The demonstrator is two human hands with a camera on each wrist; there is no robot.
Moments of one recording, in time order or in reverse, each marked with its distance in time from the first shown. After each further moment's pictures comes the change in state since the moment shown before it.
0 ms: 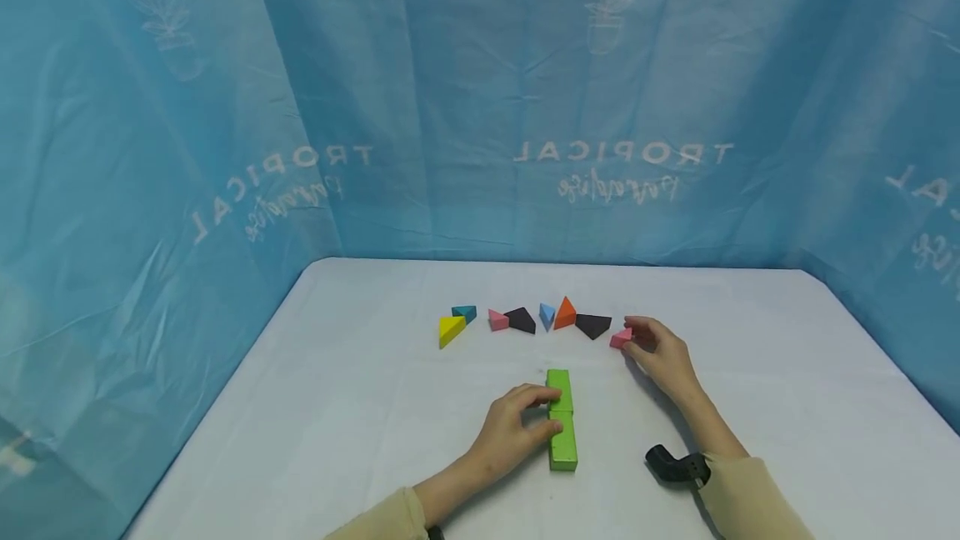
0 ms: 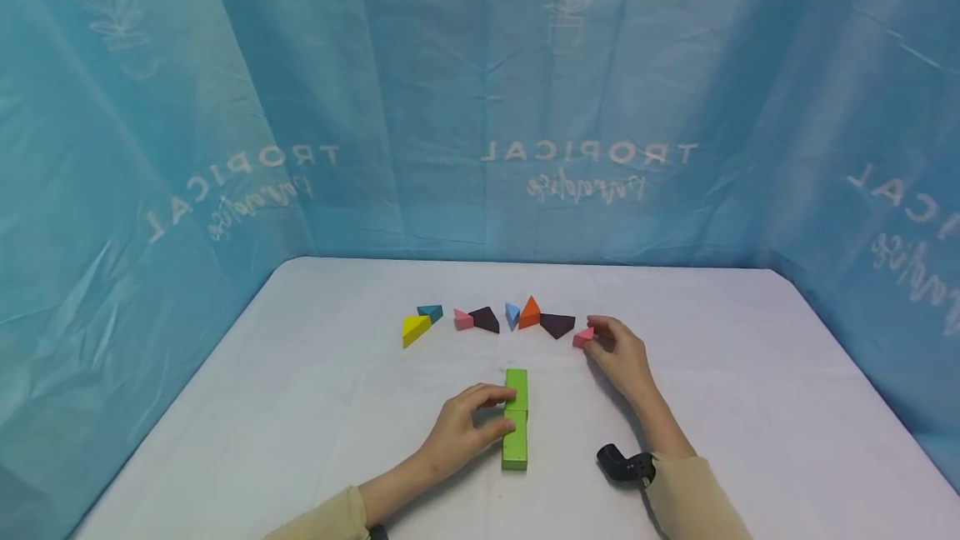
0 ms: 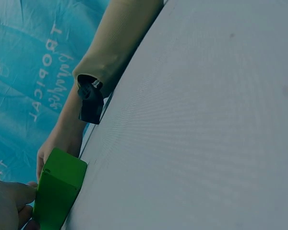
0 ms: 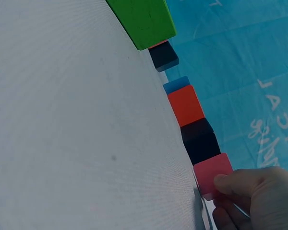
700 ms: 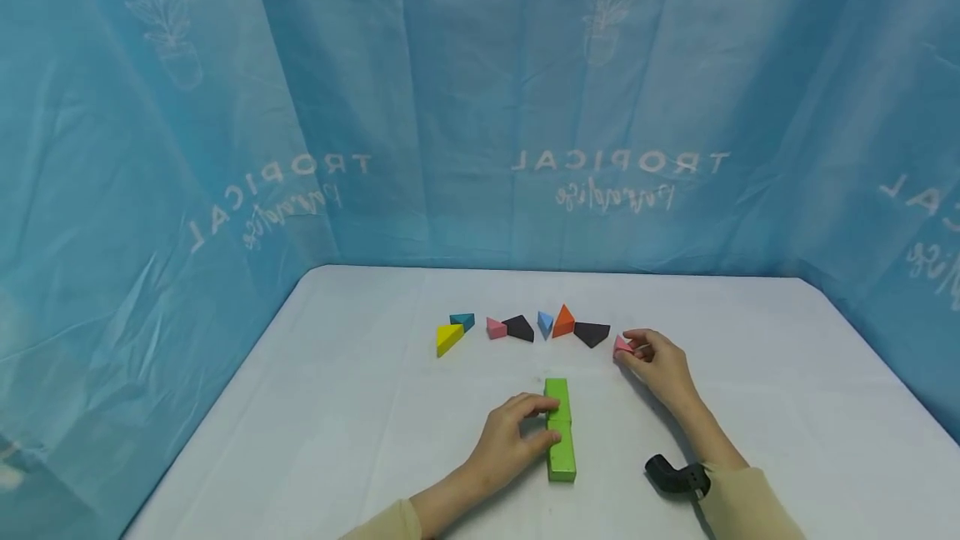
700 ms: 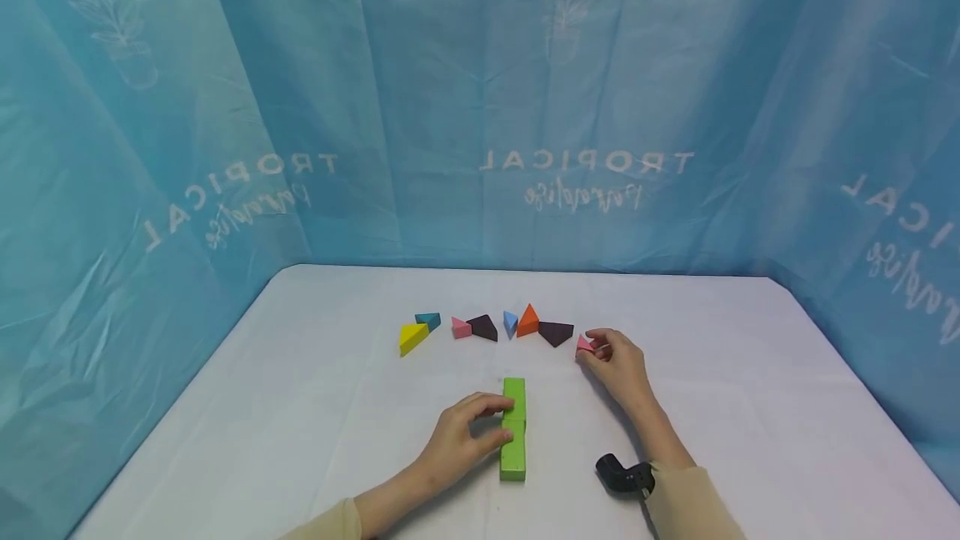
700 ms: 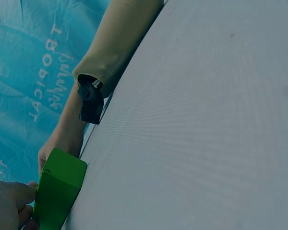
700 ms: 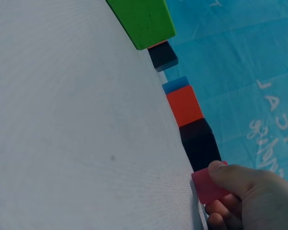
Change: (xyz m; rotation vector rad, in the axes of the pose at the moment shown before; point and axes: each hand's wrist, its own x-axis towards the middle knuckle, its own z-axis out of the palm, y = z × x) left_hand -0.002 -0.001 0.001 0.010 0.011 0.058; right_hand -0.002 -0.001 0.000 -0.062 0.024 0.019
